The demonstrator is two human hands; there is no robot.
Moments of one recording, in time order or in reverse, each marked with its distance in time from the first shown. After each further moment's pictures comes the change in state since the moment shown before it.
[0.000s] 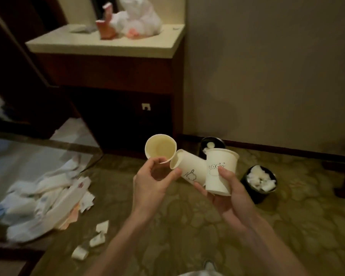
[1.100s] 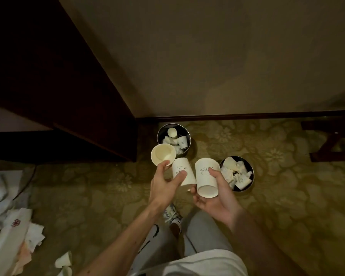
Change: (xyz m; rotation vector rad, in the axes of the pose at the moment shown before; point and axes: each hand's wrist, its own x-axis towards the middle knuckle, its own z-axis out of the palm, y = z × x) left_hand 0.368 -0.142 0.402 0.121 -0.403 -0.598; right_hand 0.422 -0.219 -0.214 0.179 0.494 0.449
